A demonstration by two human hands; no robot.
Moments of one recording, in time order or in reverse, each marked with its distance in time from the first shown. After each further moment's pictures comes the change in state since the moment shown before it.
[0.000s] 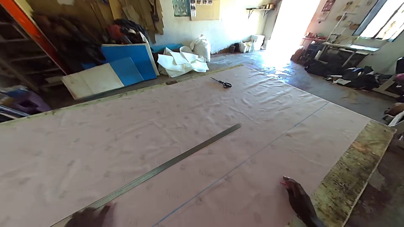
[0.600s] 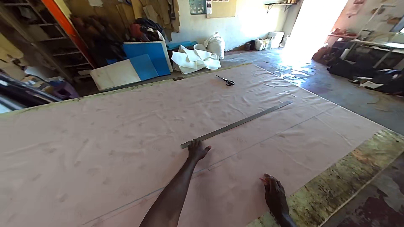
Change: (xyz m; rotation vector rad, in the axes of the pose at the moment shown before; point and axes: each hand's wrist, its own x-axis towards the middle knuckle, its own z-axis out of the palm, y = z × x) left_hand -0.031 0.492 0.088 -0.082 -0.158 0.414; right_hand 0.008 -0.005 -0.004 0.001 -0.053 0.040
